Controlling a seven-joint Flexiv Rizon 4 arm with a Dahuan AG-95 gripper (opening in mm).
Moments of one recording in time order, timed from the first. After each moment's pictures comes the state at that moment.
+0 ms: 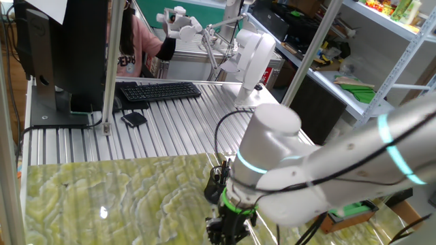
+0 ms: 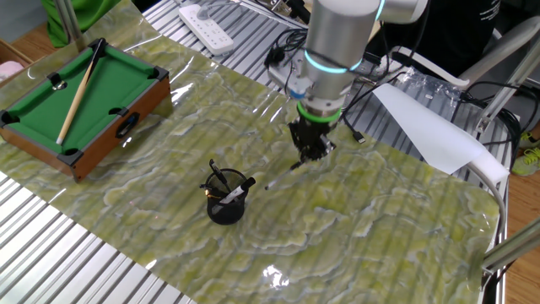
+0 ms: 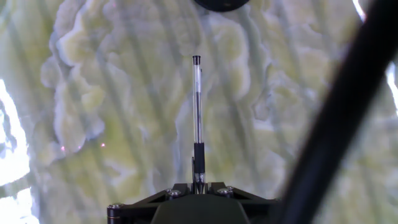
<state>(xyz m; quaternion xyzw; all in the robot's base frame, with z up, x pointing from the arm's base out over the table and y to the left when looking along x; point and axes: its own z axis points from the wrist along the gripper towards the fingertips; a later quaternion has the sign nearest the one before) 0.345 0.098 0.050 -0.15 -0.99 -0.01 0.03</state>
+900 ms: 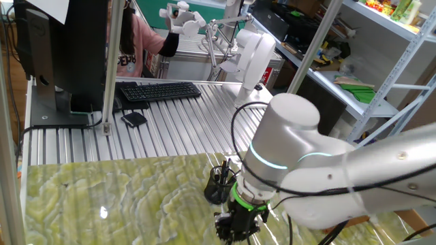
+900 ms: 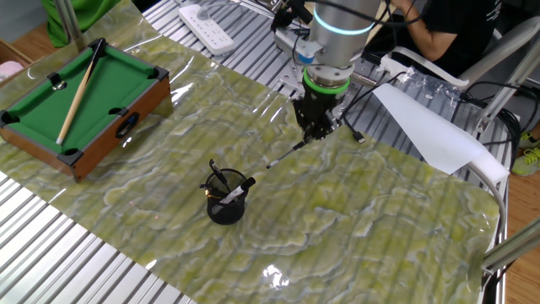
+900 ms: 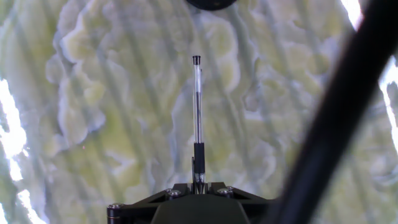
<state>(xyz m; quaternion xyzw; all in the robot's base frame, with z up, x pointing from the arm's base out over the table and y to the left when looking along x) 0.339 0.091 0.090 -0.15 -0.99 0.00 0.00</state>
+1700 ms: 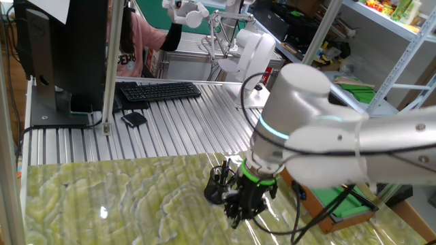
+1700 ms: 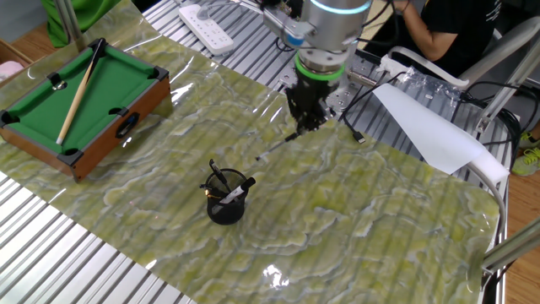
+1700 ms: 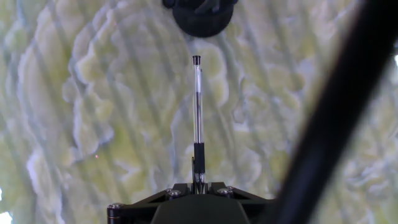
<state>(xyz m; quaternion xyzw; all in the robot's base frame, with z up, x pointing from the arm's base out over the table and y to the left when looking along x) 0.366 0.071 0.134 -0.16 -0.99 -0.01 0.02</state>
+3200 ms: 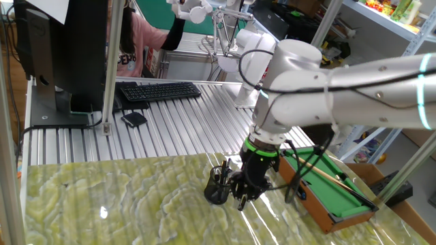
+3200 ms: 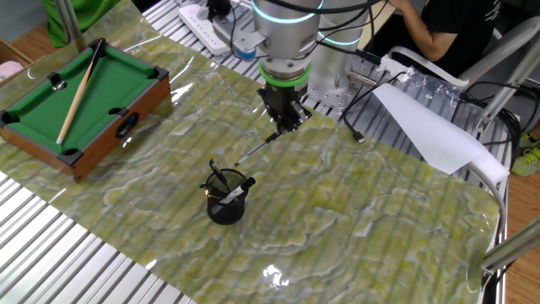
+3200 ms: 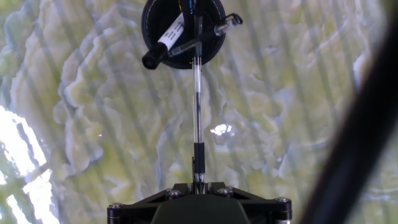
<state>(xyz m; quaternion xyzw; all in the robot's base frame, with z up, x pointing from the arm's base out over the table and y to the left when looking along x) 0.405 0.043 0.144 -0.15 -0.98 -0.01 0.08</state>
